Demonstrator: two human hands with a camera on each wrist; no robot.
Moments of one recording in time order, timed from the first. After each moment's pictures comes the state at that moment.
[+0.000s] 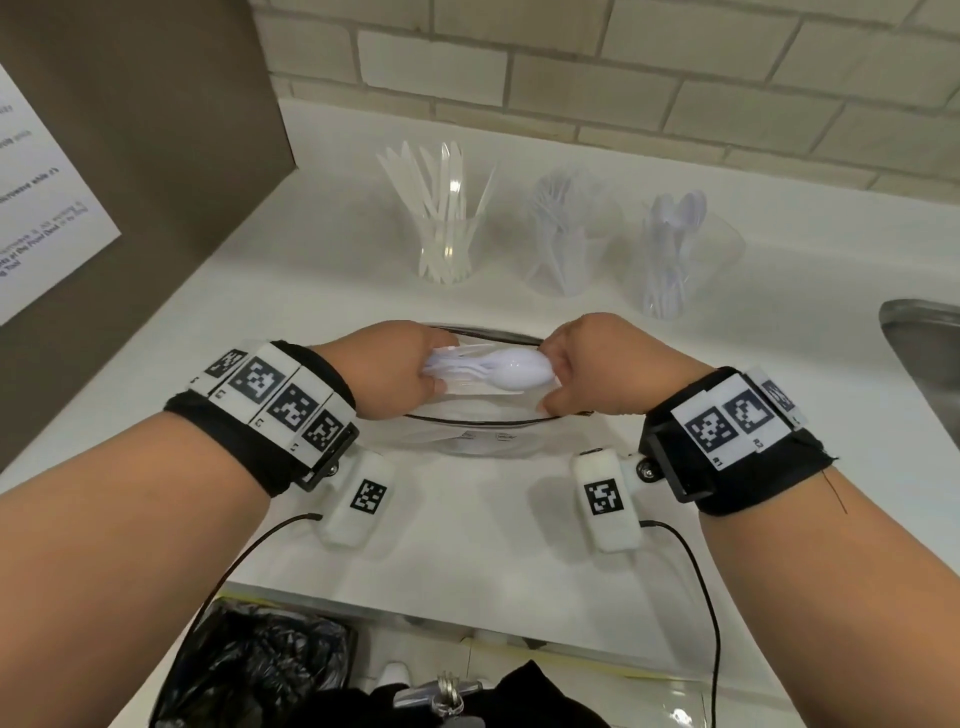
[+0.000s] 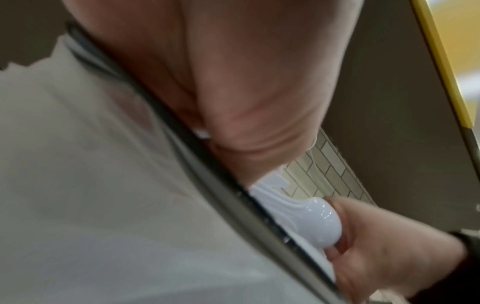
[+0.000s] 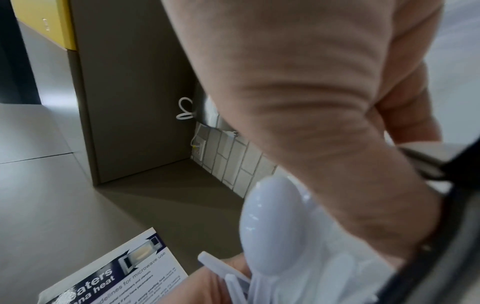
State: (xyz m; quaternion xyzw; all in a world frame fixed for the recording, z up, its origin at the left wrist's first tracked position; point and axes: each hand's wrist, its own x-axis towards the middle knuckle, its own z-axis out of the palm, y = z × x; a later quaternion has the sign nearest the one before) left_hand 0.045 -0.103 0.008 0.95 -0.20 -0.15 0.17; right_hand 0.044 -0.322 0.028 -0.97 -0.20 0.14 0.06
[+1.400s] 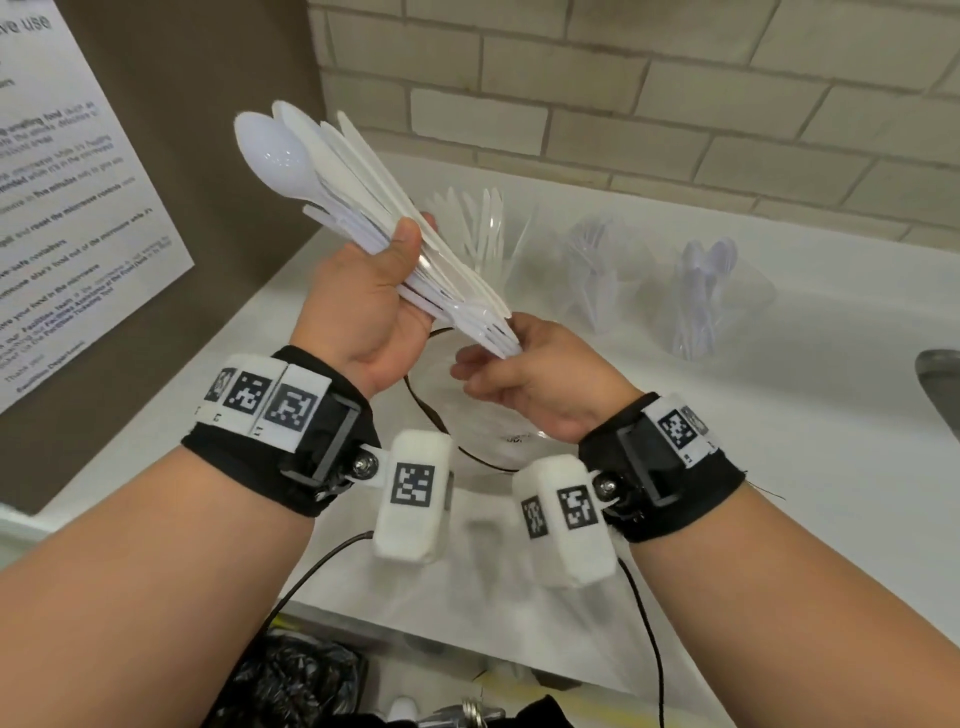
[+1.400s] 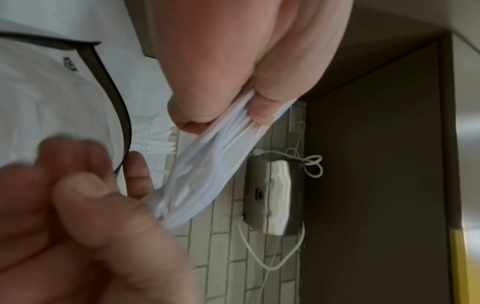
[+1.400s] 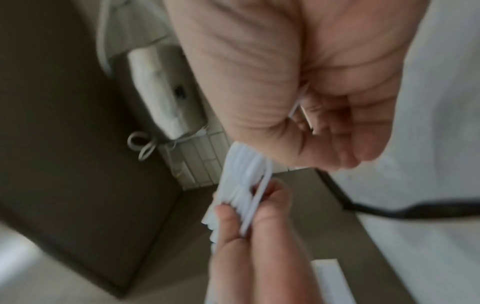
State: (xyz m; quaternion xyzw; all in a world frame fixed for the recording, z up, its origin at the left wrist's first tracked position) left_hand 0.042 -0.089 0.065 0.41 0.01 0.04 0.91; right_hand 0.043 -0.246 0.031 -0.65 -0.03 0.24 0.72
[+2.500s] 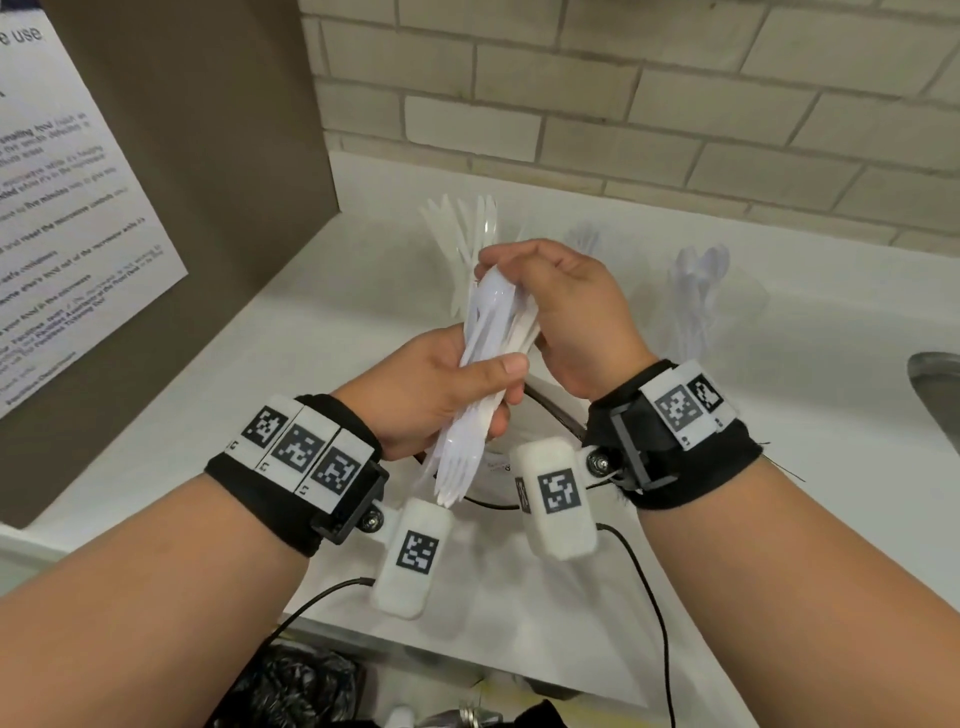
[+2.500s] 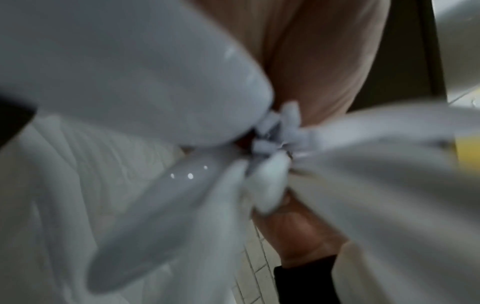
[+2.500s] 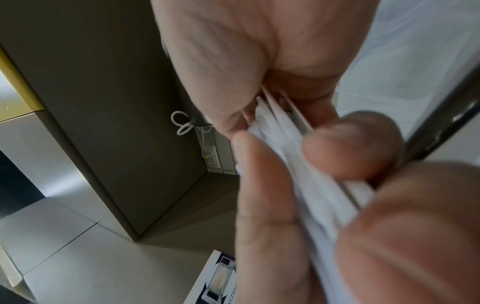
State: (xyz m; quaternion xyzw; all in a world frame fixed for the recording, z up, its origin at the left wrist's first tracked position) left_hand 0.013 -0.111 0.041 0.65 -0.10 -0.21 0.72; right_hand 0.059 -0.248 0.070 -0.69 -0.07 0.02 0.72
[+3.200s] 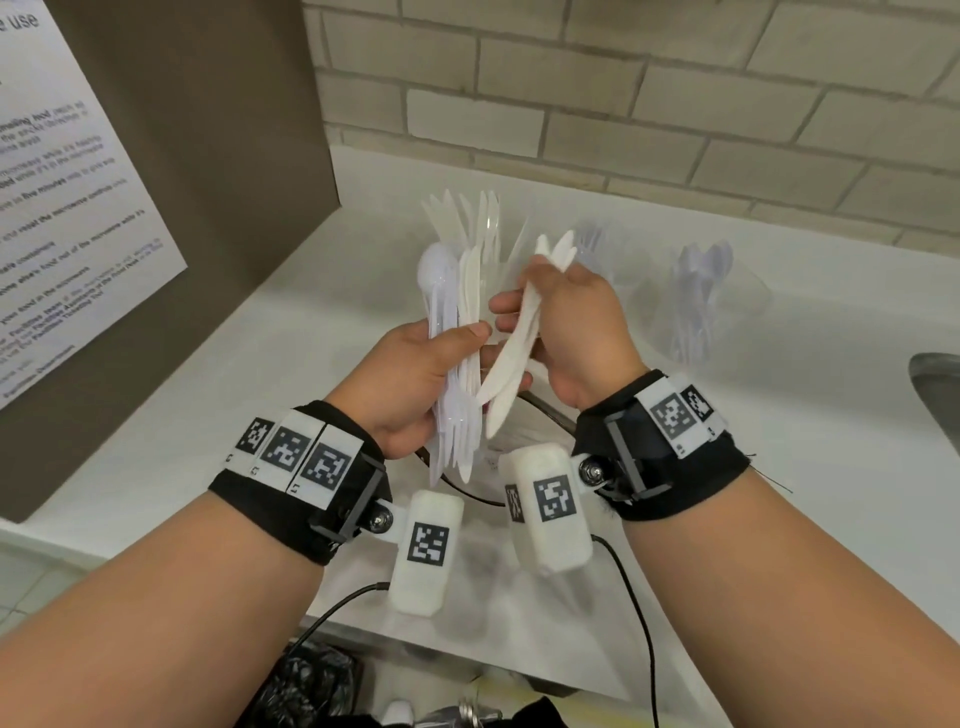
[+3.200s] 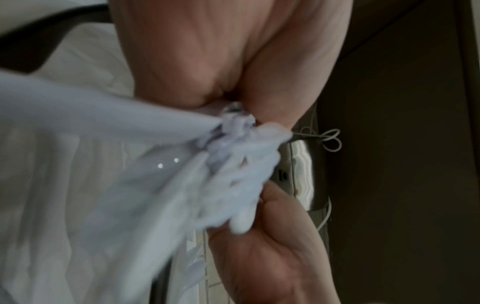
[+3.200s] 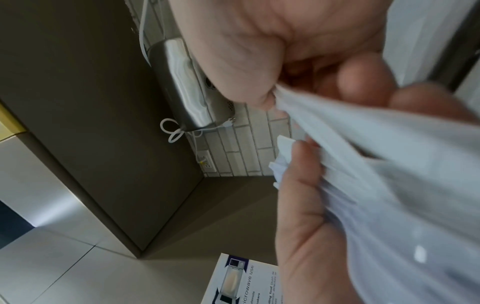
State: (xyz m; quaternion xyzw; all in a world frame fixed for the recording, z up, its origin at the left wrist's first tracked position) left_hand 0.017 -0.110 0.039 0.55 0.04 -0.15 0.82; right_hand 0.054 -0.243 0.065 -0.67 0.05 0.03 0.74
